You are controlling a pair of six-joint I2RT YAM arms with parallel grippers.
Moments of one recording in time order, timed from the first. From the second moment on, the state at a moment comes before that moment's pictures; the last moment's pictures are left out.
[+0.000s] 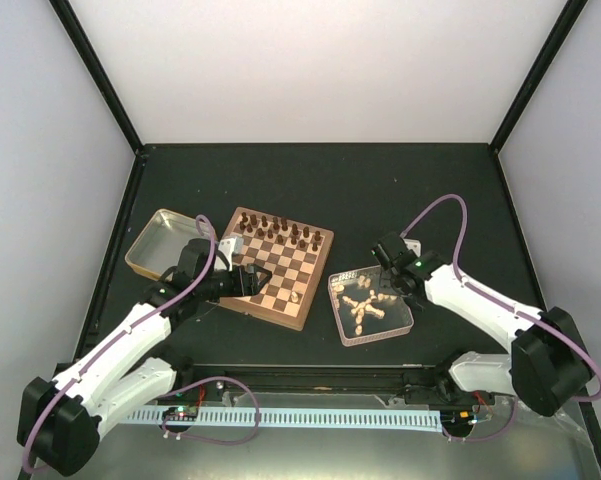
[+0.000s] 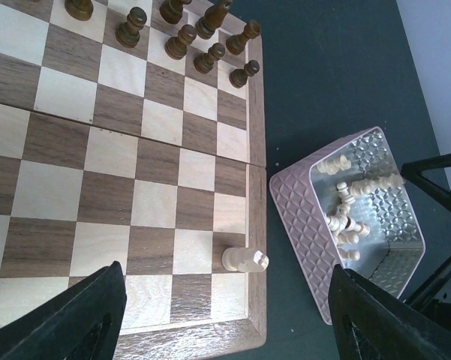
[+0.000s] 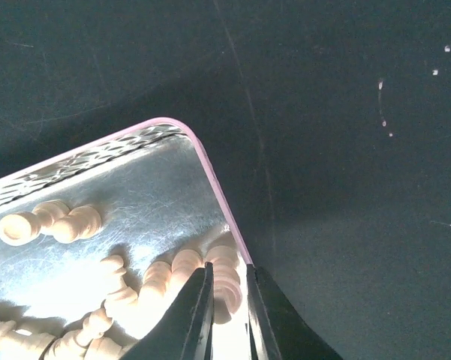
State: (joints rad) left arm -0.45 0.86 0.52 -0.36 0.36 -0.59; right arm 0.62 1.25 0.75 -0.77 0.32 0.72
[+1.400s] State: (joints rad) left arm -0.45 0.86 0.53 -0.36 0.34 -0.58; right arm 0.62 1.32 0.75 -0.73 0.31 0.71
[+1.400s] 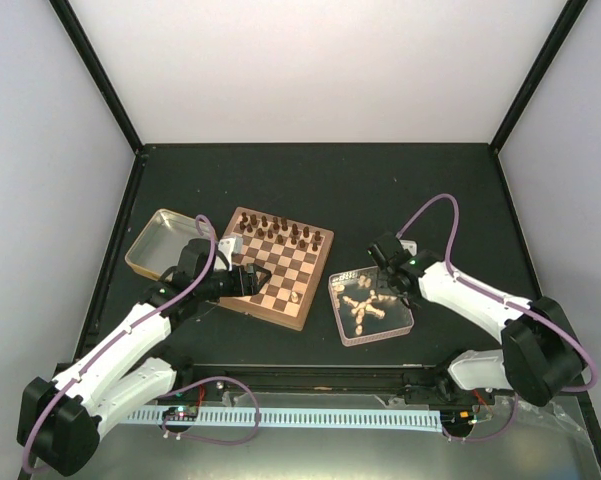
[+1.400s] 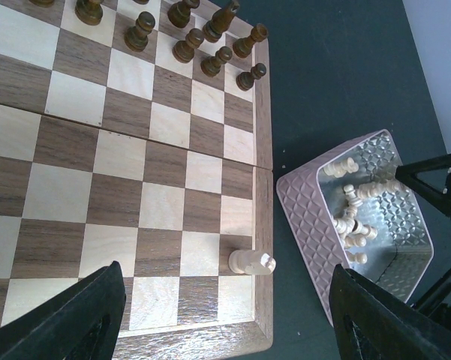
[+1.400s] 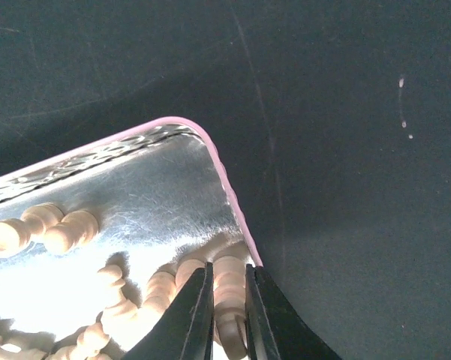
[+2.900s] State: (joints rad) left arm -0.78 1.32 0.71 -0.34 0.18 -0.62; right arm 0.64 1.26 0.75 -0.80 0.38 0.78
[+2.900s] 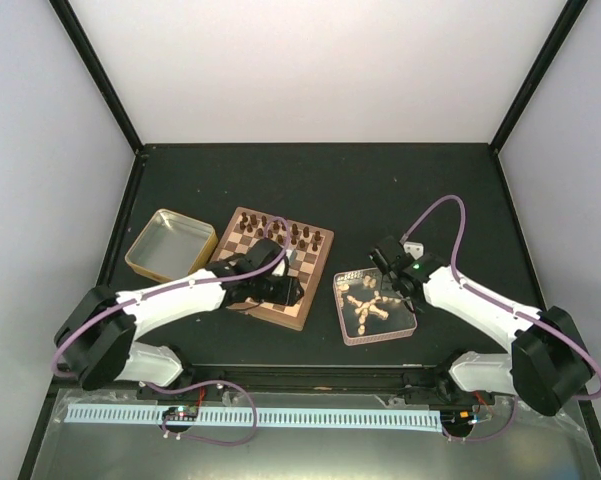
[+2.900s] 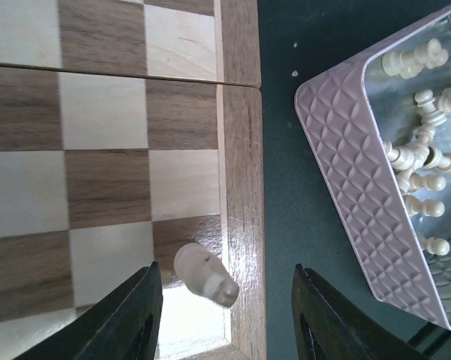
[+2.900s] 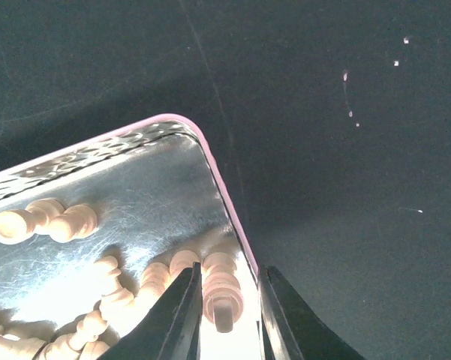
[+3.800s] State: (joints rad) left arm -0.84 1.37 0.80 -0.58 0.01 -0.64; right arm 0.64 1.23 0.72 -0.78 0.38 0.78
